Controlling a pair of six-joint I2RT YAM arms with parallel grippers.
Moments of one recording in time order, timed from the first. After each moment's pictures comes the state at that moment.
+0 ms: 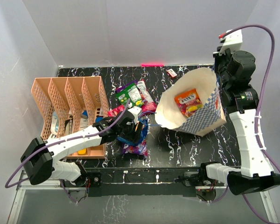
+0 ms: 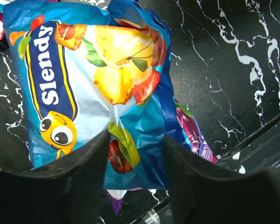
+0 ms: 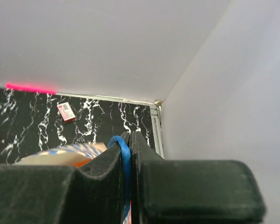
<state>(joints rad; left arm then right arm) -0.93 1.31 0.85 -0.39 -0.07 -0.39 0.10 1.17 1.56 -0.42 0.25 -0.26</state>
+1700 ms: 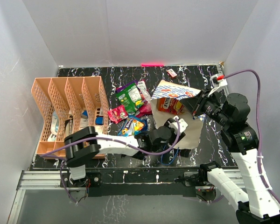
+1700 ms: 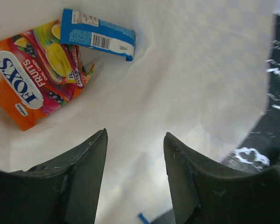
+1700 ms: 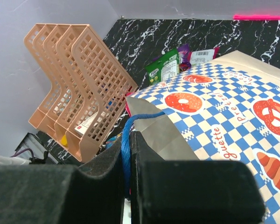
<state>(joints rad) -1.30 1.78 1.07 0.41 -0.38 0.02 0.23 0.74 1.08 -0.49 -0.43 0.40</state>
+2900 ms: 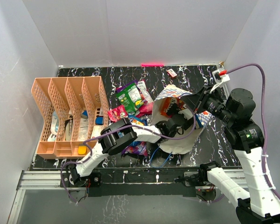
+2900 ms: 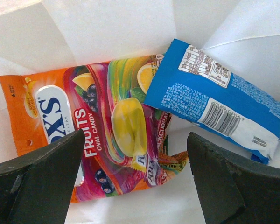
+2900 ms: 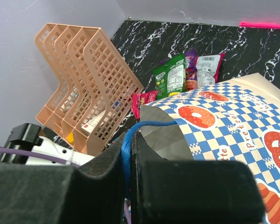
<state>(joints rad) -1.15 2.37 1.56 0.56 -0.55 0.13 0.23 0.79 1.22 -0.56 -0.46 0.38</state>
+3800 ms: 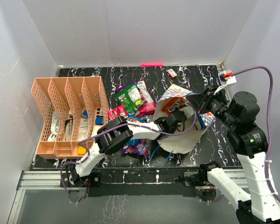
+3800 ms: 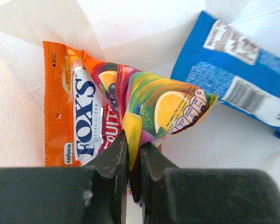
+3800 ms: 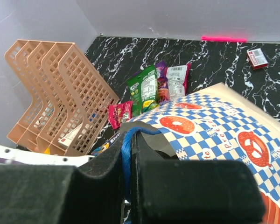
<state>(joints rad) -1.14 2.25 1.56 0.33 -0.49 0.11 0.23 0.74 1.23 -0.61 -0.32 0.33</state>
